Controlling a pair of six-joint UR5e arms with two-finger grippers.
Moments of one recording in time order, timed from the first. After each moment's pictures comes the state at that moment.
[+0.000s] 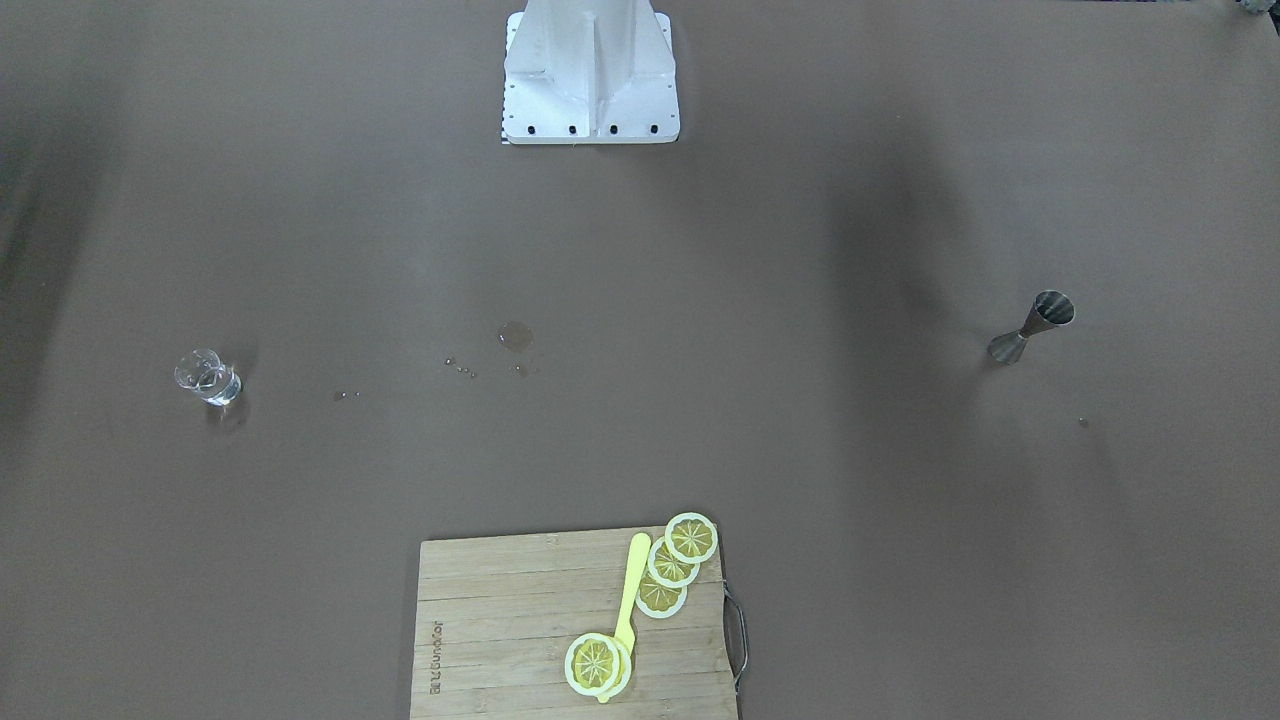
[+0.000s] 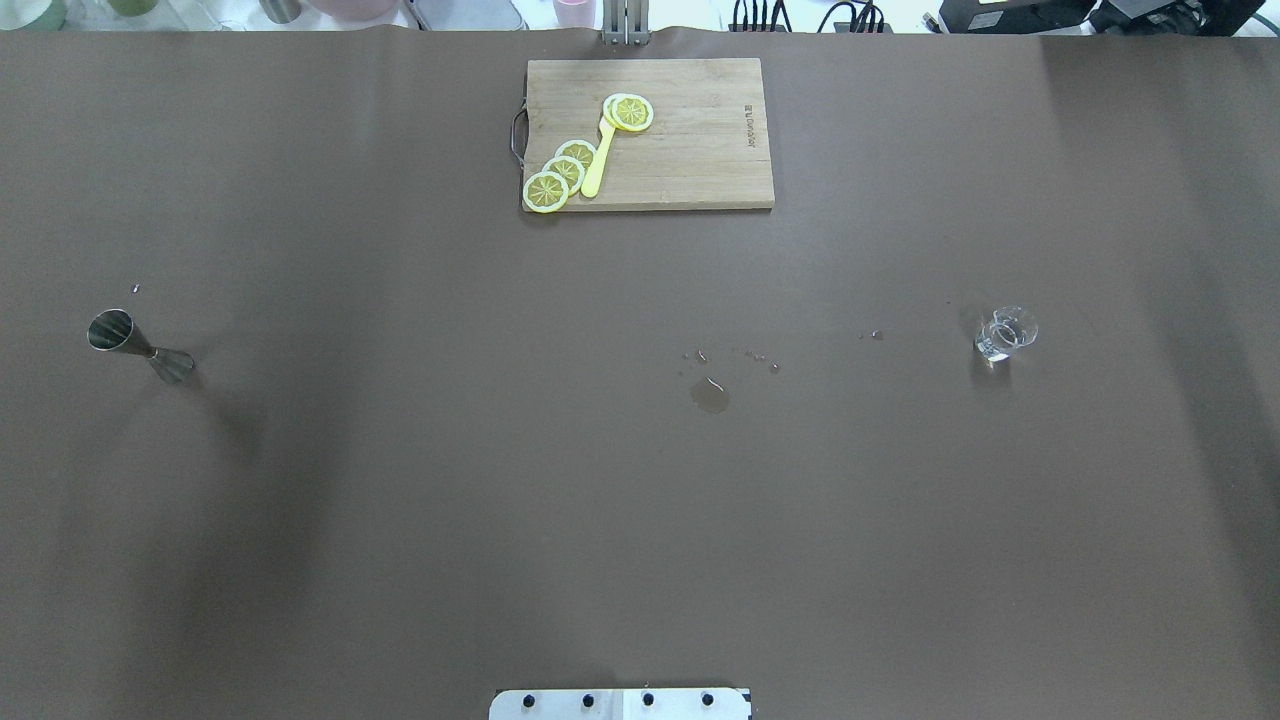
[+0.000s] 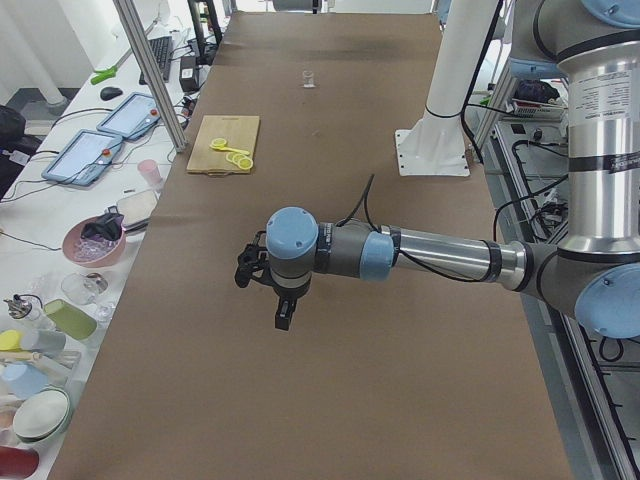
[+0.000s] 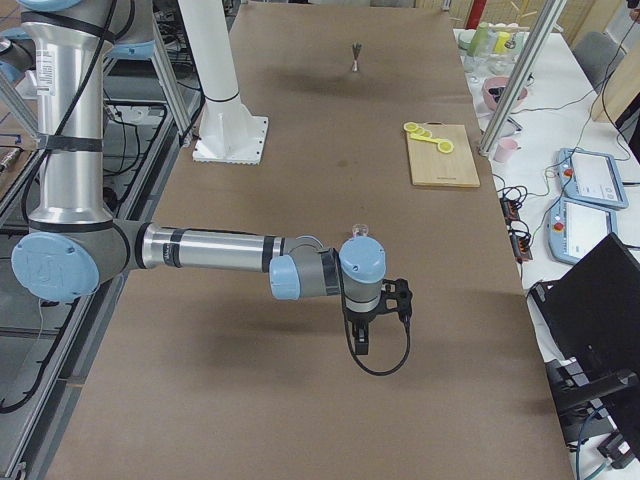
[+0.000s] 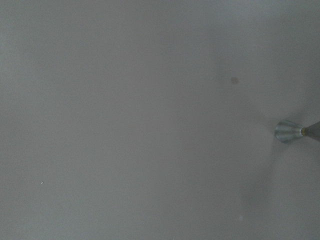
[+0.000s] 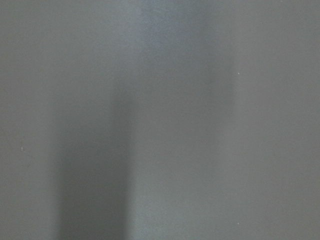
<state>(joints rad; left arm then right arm) -1.60 -1.45 -1.81 -1.62 -2.45 0.06 1.51 -1.63 1.60 -1.39 2.31 0.07</state>
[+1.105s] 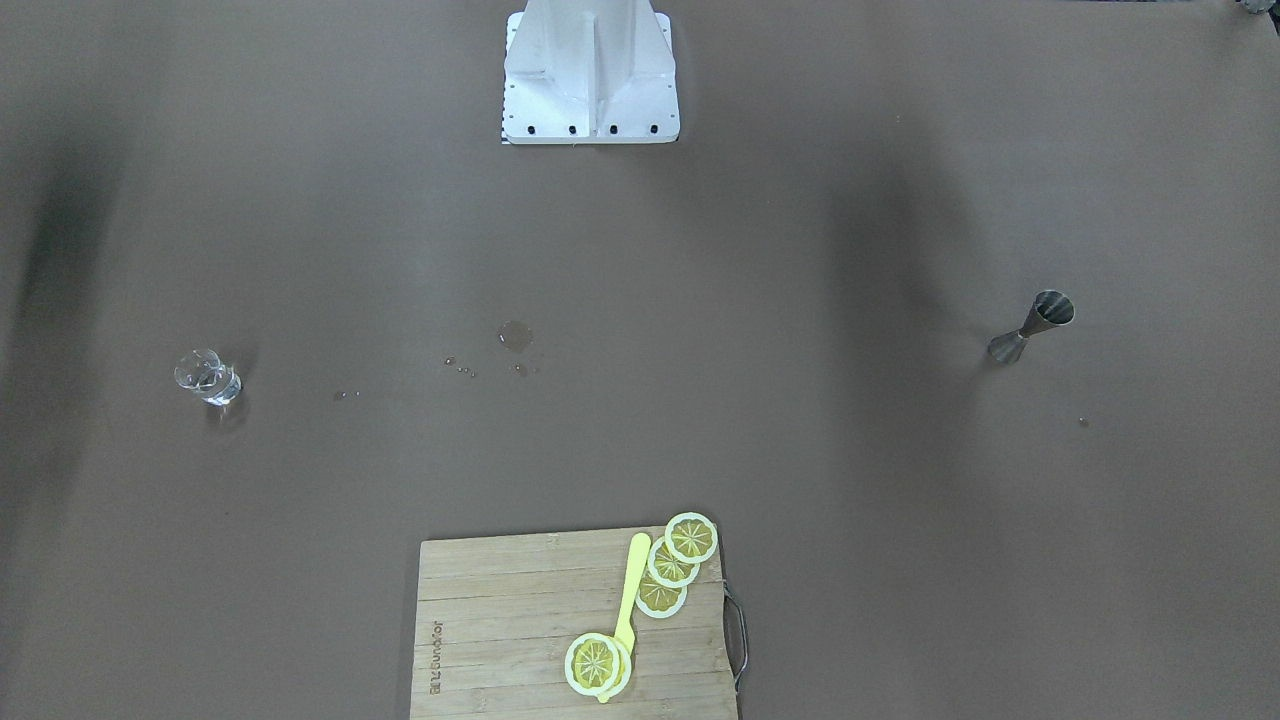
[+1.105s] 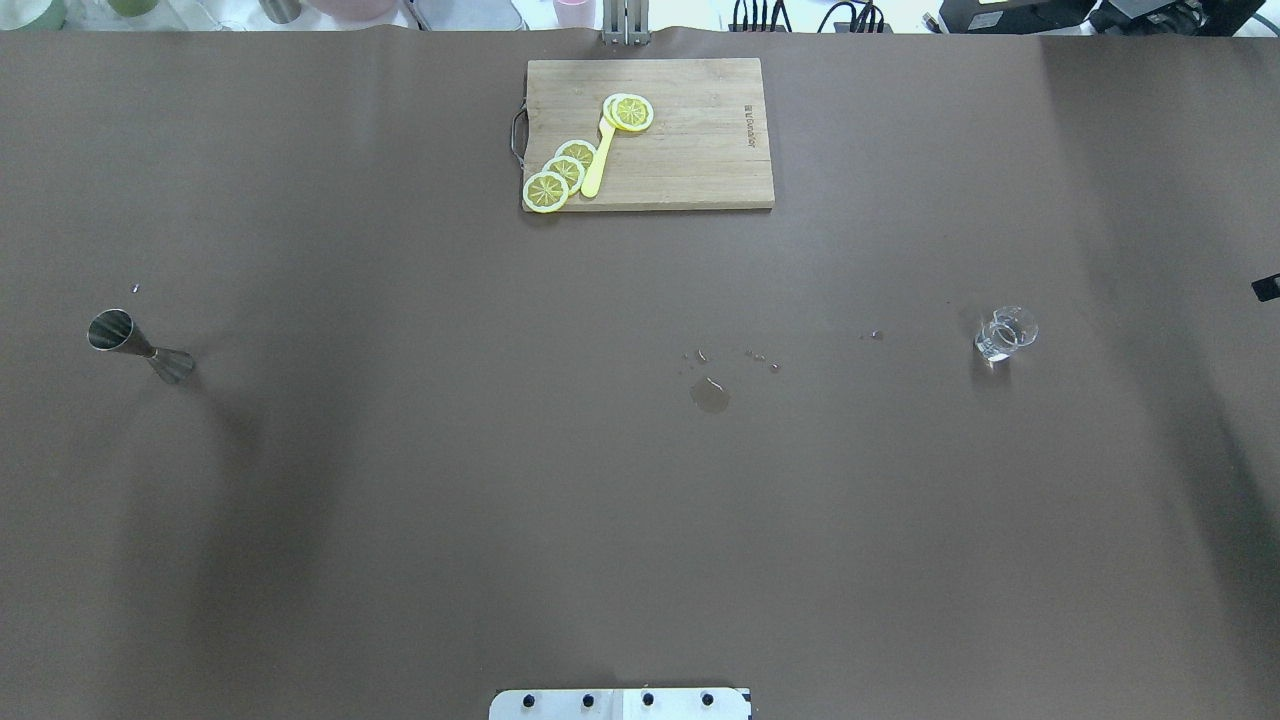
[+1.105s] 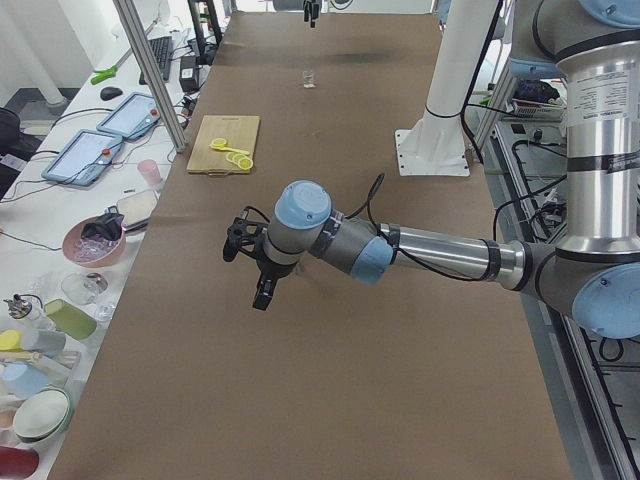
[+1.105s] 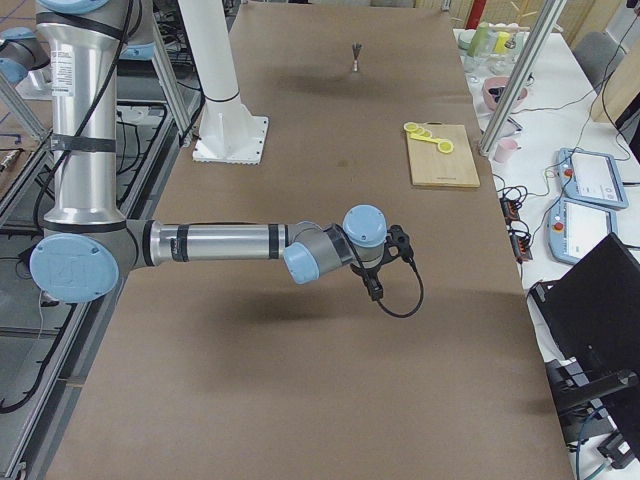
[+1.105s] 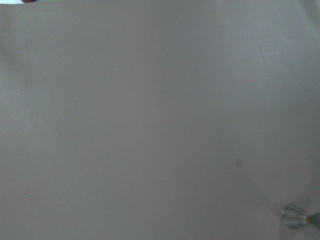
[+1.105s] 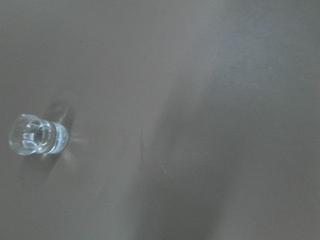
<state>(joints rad) -1.57 -1.46 -1.85 -1.96 -2.32 -0.27 1.35 -1.63 1.67 -1.14 2.46 0.06</state>
